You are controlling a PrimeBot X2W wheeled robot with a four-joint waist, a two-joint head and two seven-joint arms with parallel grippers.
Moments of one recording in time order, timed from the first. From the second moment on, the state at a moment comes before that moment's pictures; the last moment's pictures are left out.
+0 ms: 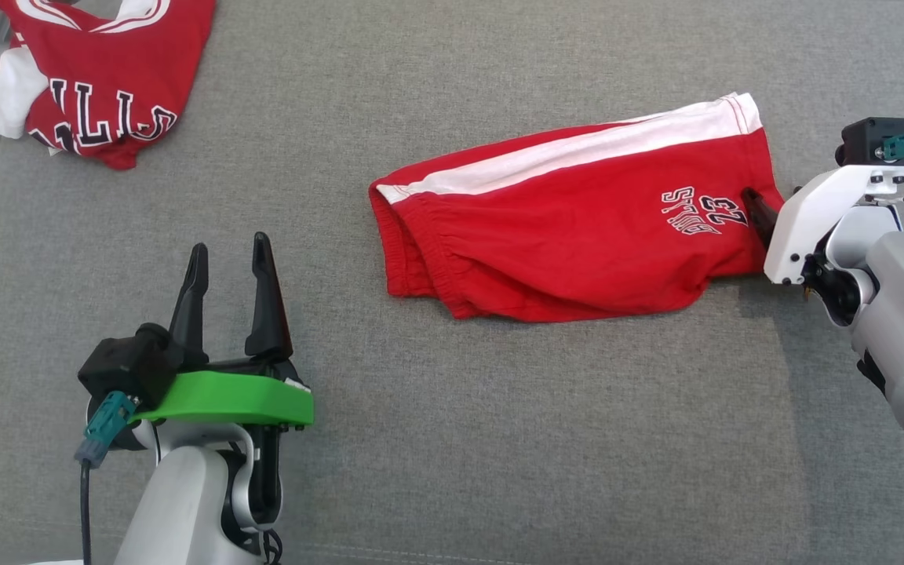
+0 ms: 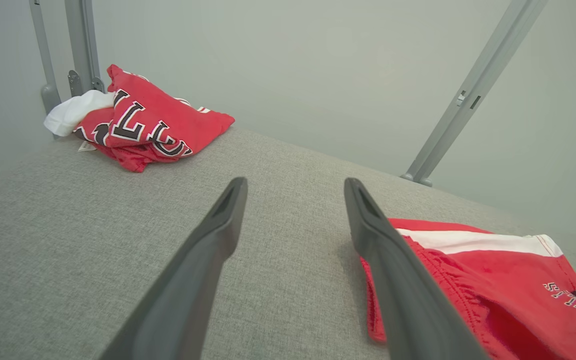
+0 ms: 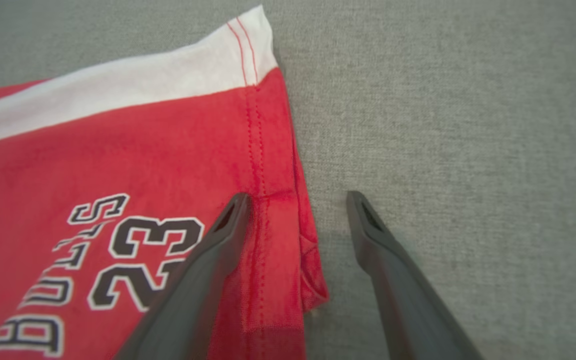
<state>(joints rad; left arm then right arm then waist) -0.27 0.08 -0.22 0.18 -0.50 0.07 -0.26 -0.99 -0.36 0.75 1.17 0.96 0.13 0.08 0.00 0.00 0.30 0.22</state>
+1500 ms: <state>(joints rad) -0.15 0.07 -0.22 0.16 -0.48 0.06 -0.24 -0.71 -0.43 0.73 0.96 1.13 0.13 -0.17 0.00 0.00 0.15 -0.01</state>
